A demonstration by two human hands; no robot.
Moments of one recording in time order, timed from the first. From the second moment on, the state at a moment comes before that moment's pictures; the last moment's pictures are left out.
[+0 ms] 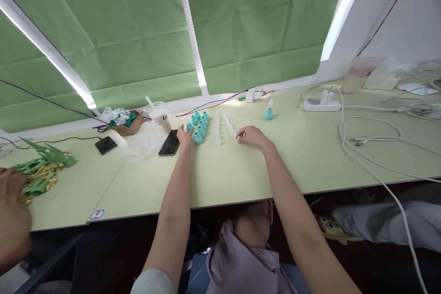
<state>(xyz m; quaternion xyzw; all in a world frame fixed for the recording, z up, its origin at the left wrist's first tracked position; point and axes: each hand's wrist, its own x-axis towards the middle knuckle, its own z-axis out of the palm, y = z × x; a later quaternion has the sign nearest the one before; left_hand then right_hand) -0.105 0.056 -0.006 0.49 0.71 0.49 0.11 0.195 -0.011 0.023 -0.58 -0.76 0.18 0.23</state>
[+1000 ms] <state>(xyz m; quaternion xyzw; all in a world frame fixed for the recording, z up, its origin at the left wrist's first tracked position) 0.006 -0.032 0.039 0.76 0.51 0.41 -0.06 0.144 -0.028 0.025 -0.42 -0.70 -0.10 0.57</state>
